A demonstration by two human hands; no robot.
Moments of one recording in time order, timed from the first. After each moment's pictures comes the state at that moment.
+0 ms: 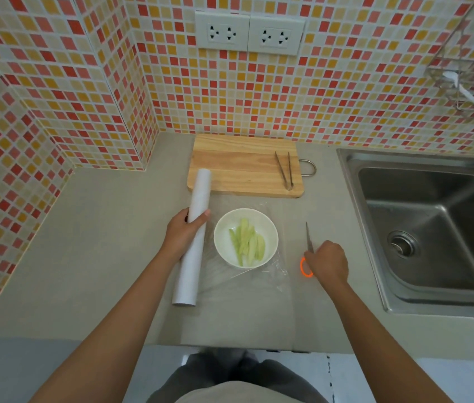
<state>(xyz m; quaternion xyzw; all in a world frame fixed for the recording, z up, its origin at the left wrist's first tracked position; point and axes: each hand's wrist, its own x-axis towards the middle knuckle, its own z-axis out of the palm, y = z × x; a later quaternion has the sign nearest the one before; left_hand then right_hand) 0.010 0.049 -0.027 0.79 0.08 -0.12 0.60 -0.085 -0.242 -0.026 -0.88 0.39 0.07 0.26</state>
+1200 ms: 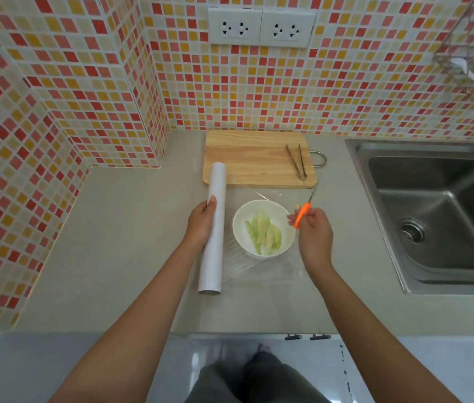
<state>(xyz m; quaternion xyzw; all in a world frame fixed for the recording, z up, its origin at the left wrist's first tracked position) 0.015 0.057 -0.026 0.75 0.09 -0.15 0.63 -0.083 -0.144 0.014 -0.72 0.31 -0.17 0.59</state>
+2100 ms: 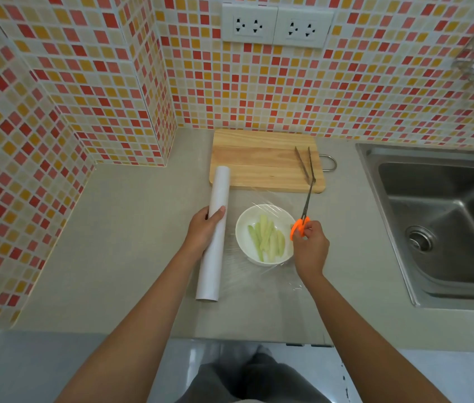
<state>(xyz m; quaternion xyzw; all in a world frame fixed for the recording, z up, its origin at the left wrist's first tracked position) 0.013 0.068 -0.031 0.74 0.09 -0.17 0.65 -0.064 -0.139 -0.035 -0.79 0.33 -0.19 0.48</state>
